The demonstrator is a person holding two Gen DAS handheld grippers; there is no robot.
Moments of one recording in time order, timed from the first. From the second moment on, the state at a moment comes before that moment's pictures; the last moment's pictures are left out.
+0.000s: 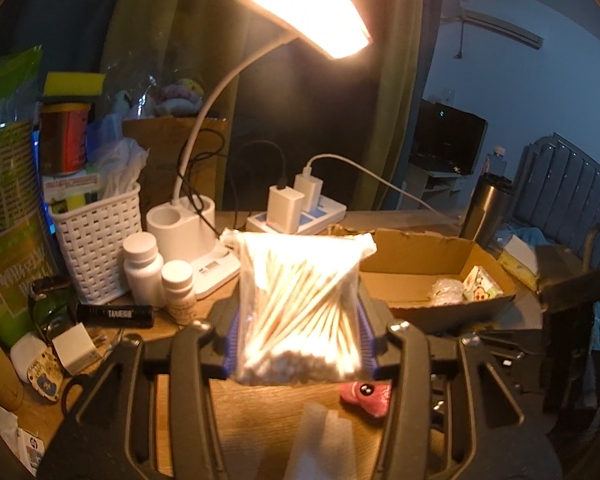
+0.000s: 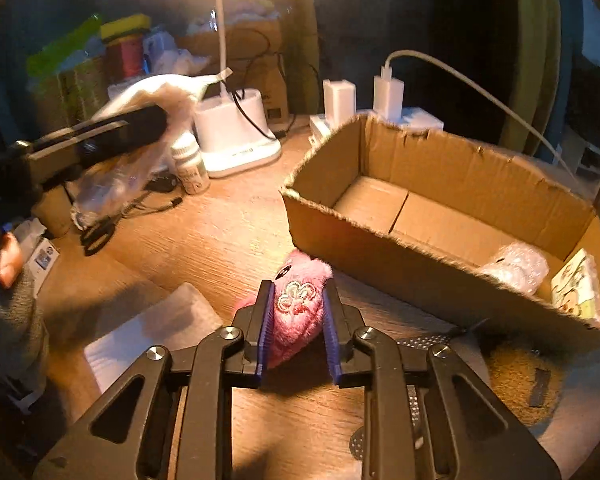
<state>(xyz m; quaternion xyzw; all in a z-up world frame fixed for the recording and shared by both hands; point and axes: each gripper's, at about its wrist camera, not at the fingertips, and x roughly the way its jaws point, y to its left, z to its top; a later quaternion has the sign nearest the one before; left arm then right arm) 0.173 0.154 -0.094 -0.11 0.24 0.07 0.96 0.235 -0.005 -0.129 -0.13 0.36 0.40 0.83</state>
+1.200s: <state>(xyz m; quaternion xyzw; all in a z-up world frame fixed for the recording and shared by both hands) 0.267 0.088 -0.098 -0.05 0.27 0.01 0.96 0.279 -0.080 -0.056 -0.06 0.24 0.35 0.90</state>
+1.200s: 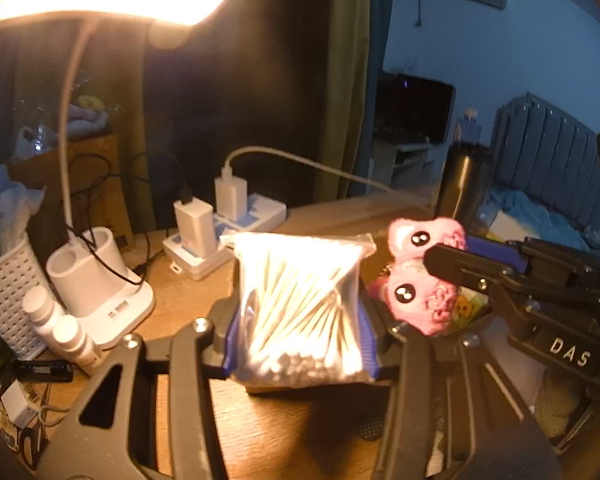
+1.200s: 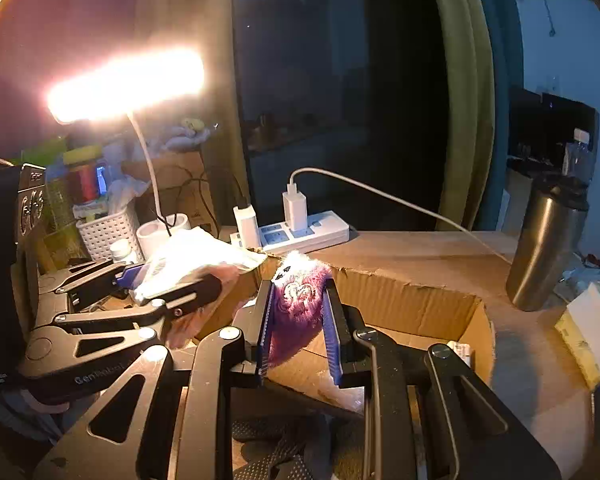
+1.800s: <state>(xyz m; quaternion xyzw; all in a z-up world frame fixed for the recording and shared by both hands) 0.295 0.095 -0.123 -0.07 0.31 0.01 0.95 0.315 -0.070 -0.092 -0.05 0.28 0.35 0.89</state>
